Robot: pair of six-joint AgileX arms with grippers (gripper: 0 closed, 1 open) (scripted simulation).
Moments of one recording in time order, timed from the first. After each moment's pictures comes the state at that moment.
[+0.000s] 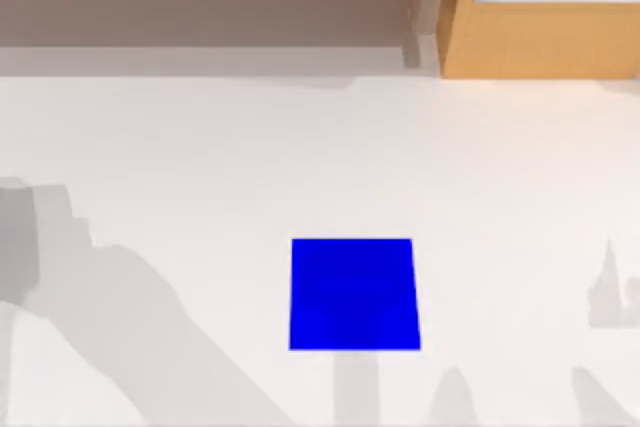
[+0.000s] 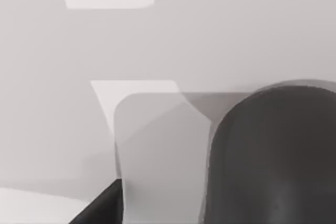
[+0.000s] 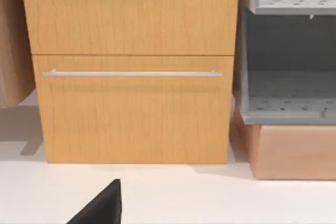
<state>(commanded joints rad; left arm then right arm) 0.35 2.06 1.26 -0.77 0.00 0.49 0.00 0.00 0.00 0.00 0.00 0.00</state>
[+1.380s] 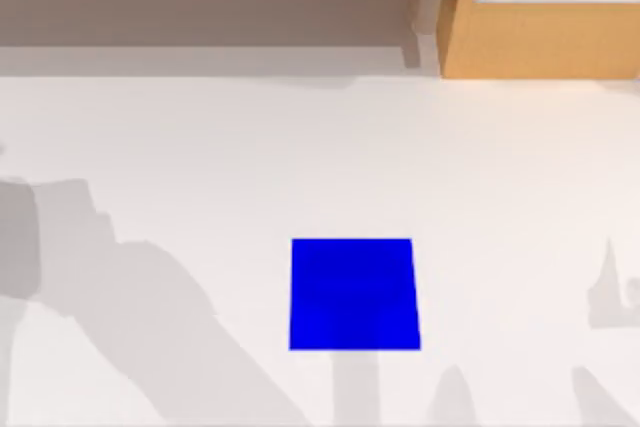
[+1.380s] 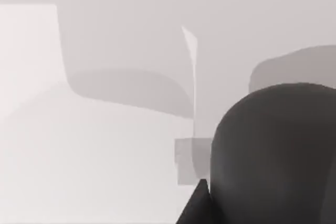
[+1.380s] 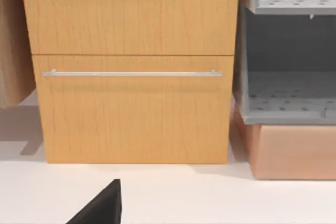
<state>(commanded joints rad) 0.35 1.99 1.36 -0.91 0.02 0.48 0.00 0.00 0.00 0.00 0.00 0.00</state>
